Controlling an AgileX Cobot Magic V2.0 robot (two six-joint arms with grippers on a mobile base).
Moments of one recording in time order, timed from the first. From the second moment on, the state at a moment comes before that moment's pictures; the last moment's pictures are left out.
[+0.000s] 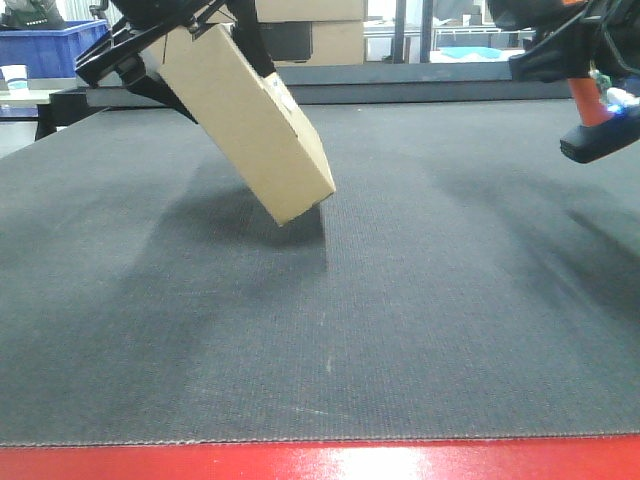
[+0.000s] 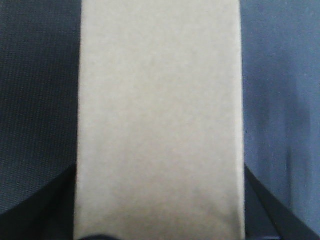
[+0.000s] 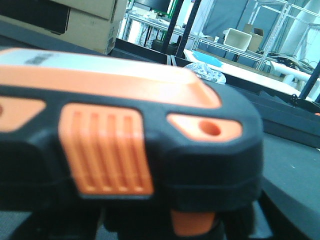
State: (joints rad) left arm -0.35 1.81 -1.56 -0.30 0.73 -0.42; right arm 0.09 1.74 -0.84 0.35 -0.84 -0.53
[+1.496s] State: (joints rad) left arm -0.35 1.81 -1.56 -0.30 0.75 -0.42; right arm 0.09 1.91 -0.84 0.32 -0.98 0.09
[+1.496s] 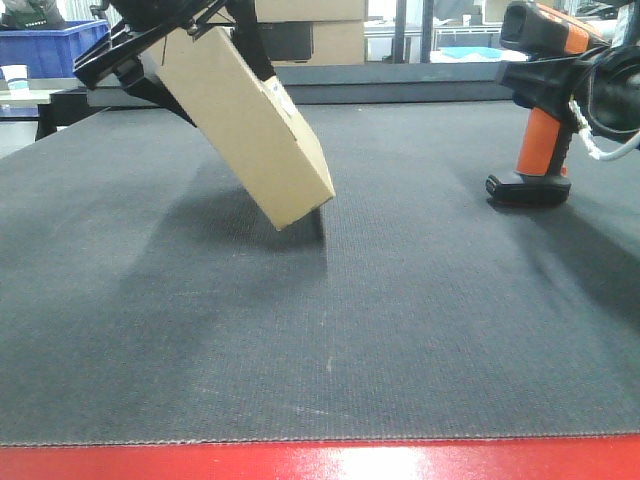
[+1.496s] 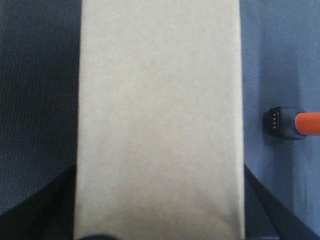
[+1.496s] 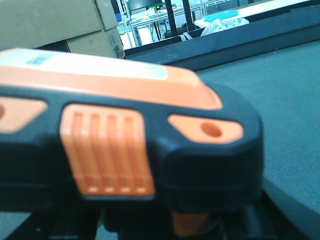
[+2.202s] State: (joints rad) left arm -0.35 1.81 -1.56 -0.30 0.75 -0.42; right arm 0.09 1.88 -0.81 0.25 -0.93 0.10
